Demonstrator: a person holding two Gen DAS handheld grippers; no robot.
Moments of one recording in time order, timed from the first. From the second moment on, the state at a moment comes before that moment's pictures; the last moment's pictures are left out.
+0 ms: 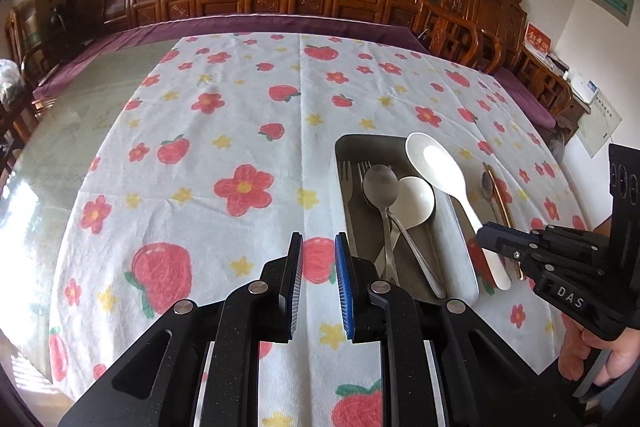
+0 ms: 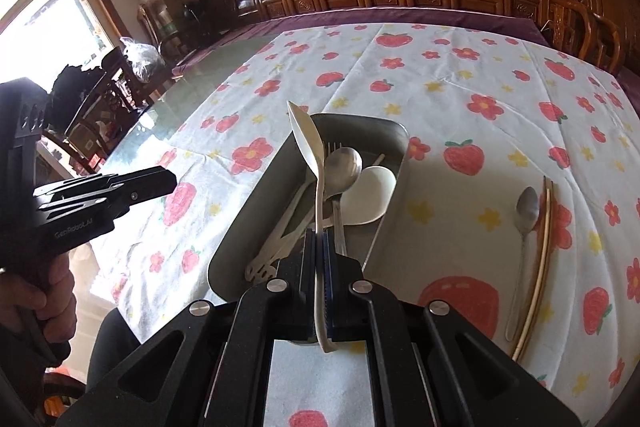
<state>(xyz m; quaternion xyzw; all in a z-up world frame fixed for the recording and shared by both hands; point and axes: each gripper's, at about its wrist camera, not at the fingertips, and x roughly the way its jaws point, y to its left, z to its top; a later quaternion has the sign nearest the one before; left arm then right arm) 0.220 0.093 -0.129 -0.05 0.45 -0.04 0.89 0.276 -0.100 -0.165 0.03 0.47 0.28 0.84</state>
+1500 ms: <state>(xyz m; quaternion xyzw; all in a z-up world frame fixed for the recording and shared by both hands) 0.193 0.089 -0.112 -0.05 0.44 -0.04 0.90 0.275 -0.146 -0.171 0.02 0.45 0.23 0.86</state>
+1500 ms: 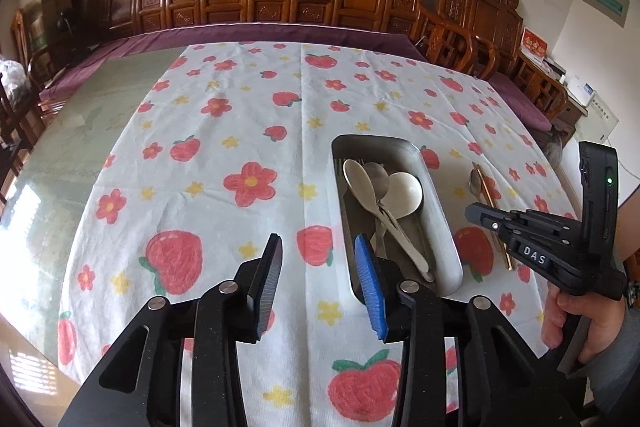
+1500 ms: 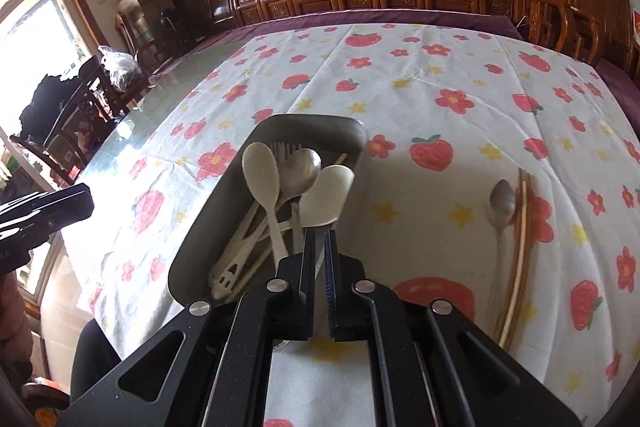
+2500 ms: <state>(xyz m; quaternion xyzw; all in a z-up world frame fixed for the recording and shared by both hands) 0.197 0.014 -0.135 -0.02 0.47 -0.08 0.88 0.298 -0.255 -0.250 -0.02 0.52 0.09 0.85</state>
